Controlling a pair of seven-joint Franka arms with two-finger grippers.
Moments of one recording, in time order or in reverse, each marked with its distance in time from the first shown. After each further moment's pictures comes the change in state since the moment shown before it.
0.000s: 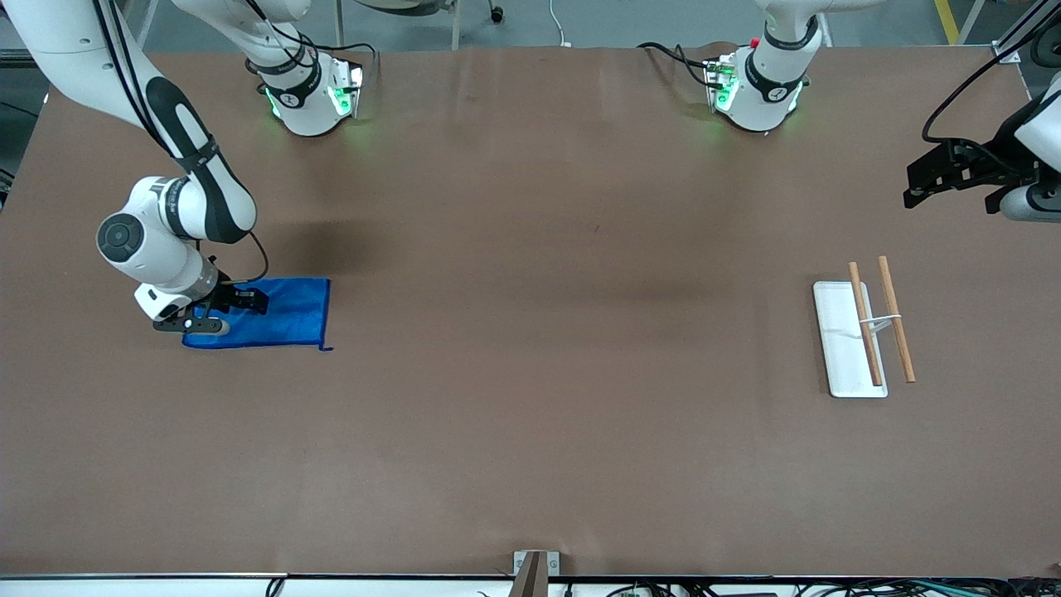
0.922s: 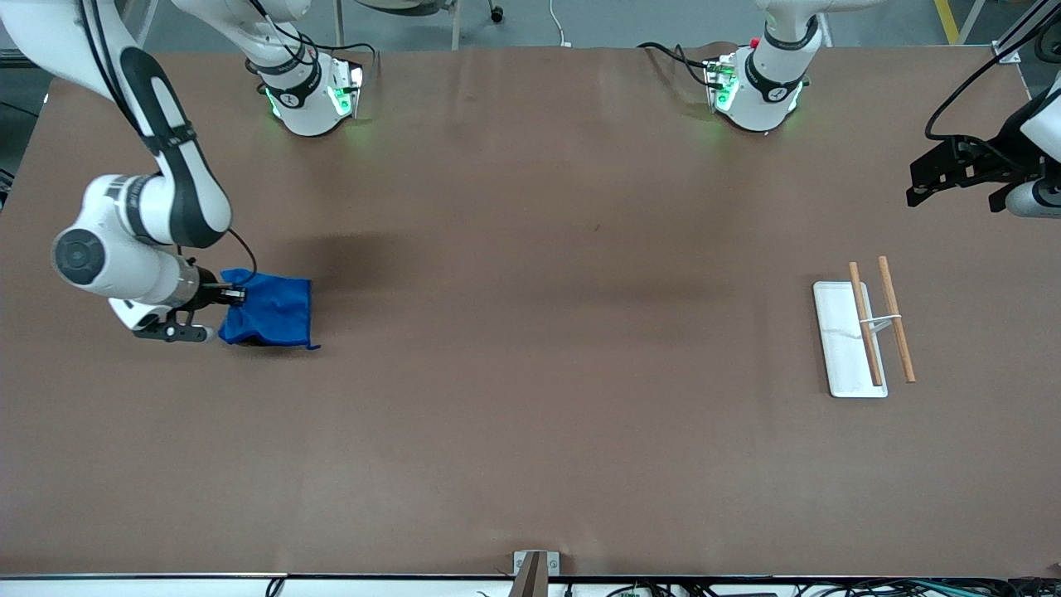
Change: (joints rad) left arm 0.000 -0.001 0.000 0.001 0.000 0.000 0.000; right arm 0.012 -0.122 0.053 0.267 0.007 -0.559 0.087
